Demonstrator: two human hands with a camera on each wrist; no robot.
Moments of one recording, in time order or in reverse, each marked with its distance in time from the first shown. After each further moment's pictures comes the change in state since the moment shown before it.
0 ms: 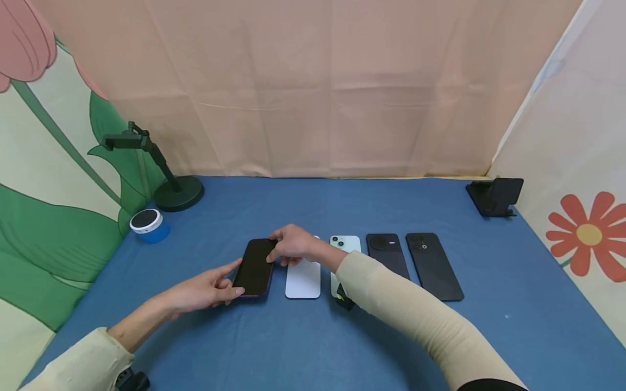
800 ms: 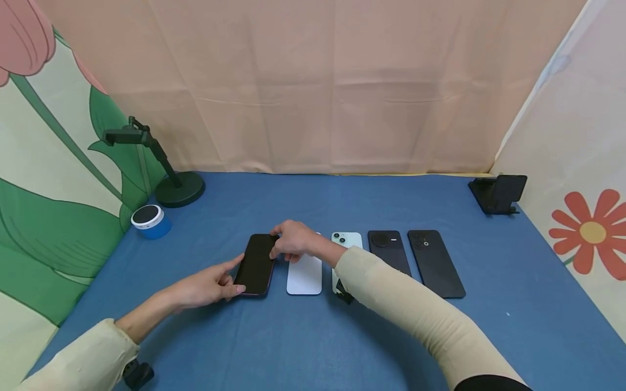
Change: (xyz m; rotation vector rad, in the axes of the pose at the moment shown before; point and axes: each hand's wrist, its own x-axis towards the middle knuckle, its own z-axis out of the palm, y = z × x) left_hand 0.002 0.002 0.001 0.115 0.032 0.012; right_hand 0.002 -0.008 -0.001 -0.206 0.021 0.002
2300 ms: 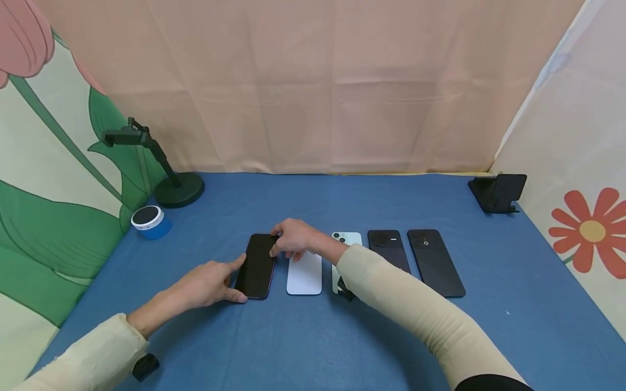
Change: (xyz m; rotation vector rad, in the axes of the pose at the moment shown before) left_hand 0.008 0.010 0.007 0.597 0.165 -0.023; right_hand -0.001 -0.001 -0.007 -0.036 -0.014 -0.024
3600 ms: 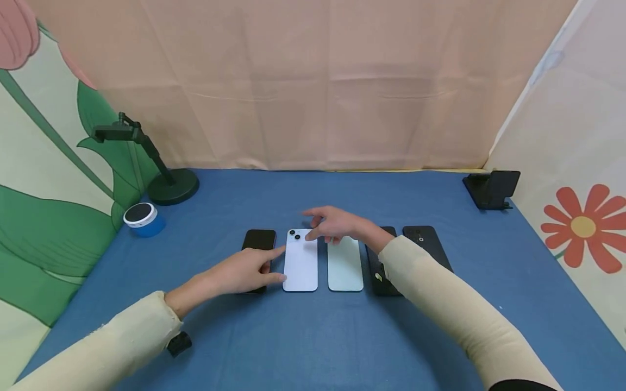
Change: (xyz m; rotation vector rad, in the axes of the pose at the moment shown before) left_hand 0.031 0.057 -0.003 -0.092 0.007 0.224; right_hand -0.032 0.056 -0.062 0.029 -0.034 0.019
